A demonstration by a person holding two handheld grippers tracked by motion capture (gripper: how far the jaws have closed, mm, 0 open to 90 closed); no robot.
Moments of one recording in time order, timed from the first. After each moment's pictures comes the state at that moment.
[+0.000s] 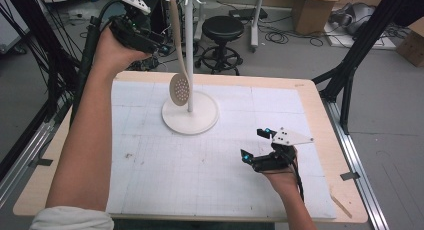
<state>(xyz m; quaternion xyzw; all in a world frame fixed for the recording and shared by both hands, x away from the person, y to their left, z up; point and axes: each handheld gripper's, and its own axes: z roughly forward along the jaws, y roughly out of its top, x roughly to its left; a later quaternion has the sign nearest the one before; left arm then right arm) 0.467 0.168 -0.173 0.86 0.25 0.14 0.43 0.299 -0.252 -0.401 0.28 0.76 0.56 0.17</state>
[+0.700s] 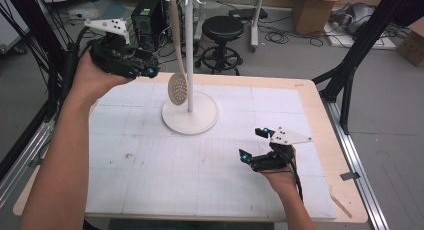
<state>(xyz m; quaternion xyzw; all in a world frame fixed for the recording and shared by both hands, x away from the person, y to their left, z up) 0.408 0.201 -0.195 0.83 0.20 0.12 0.51 0.301 -0.248 -0.402 0.28 0.76 0.56 0.17</state>
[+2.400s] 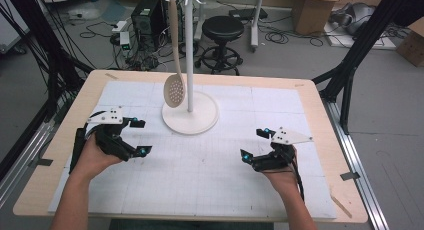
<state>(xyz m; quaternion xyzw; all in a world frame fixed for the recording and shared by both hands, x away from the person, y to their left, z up) 0.330 0.226 -0.373 0.81 0.21 0.05 0.54 0.303 -0.253 -0.405 0.28 0.76 0.56 0.17</state>
